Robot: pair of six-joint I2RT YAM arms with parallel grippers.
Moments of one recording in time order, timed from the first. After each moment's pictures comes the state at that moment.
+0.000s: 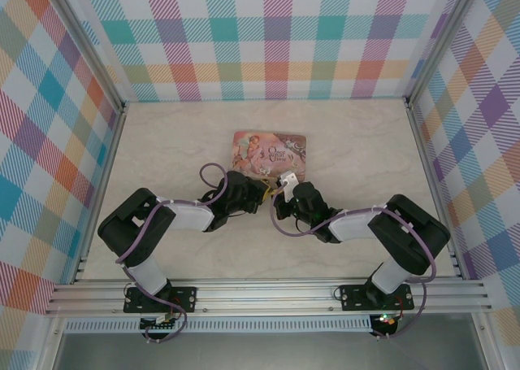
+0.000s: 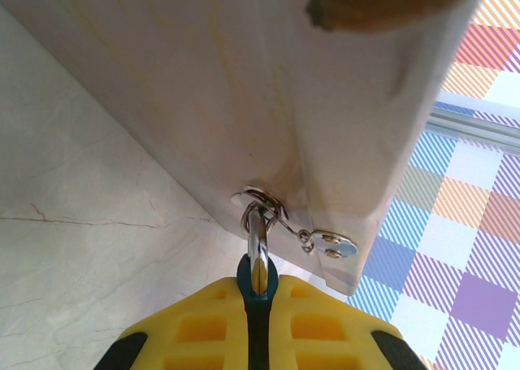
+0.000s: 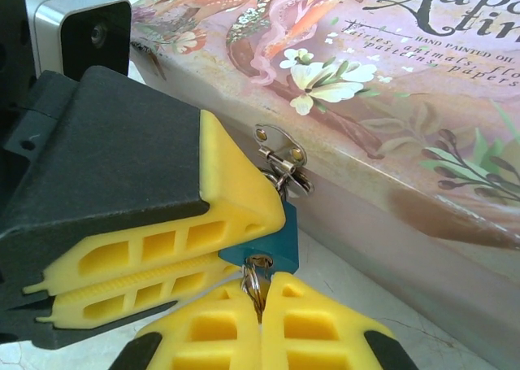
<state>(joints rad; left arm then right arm) -0.71 1.69 0.67 0.54 0.11 -1.67 0.79 1.60 0.52 0.61 0.02 0.21</state>
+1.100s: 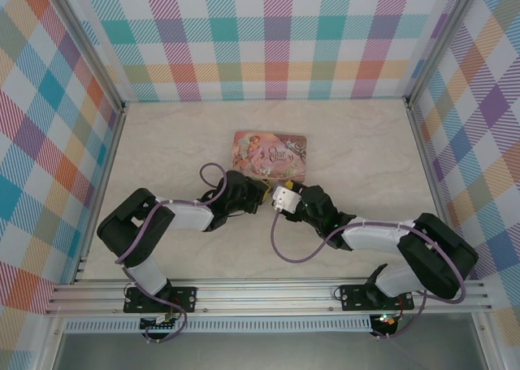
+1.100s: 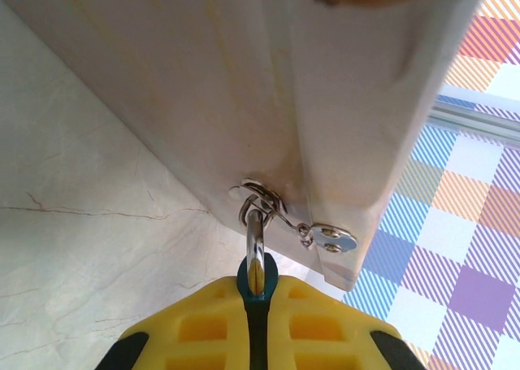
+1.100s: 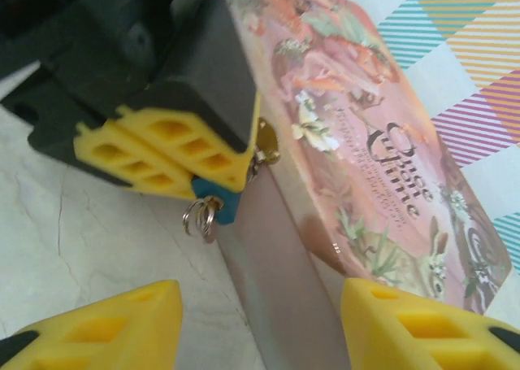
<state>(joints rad) -0.69 1.69 0.67 0.53 0.14 -1.67 0.81 1.39 0.45 0.48 0.16 -0.65</state>
